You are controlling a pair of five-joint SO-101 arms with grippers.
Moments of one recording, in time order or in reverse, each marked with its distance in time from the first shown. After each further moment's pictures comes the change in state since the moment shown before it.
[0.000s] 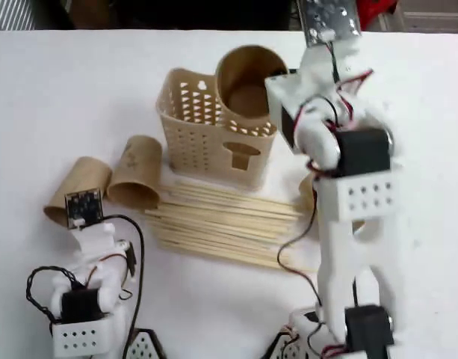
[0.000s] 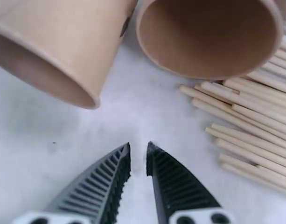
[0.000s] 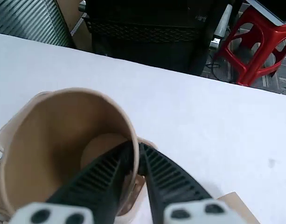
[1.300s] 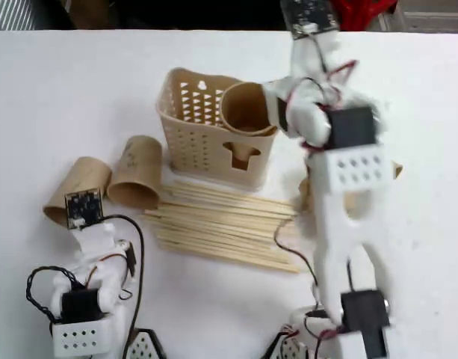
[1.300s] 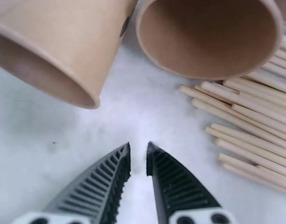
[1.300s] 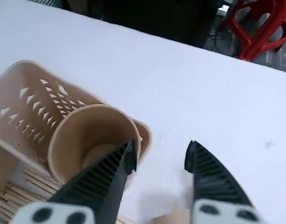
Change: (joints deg) left arm 0.0 0.0 0.0 0.0 0.0; right arm 3.6 1.4 -1.1 5.1 5.2
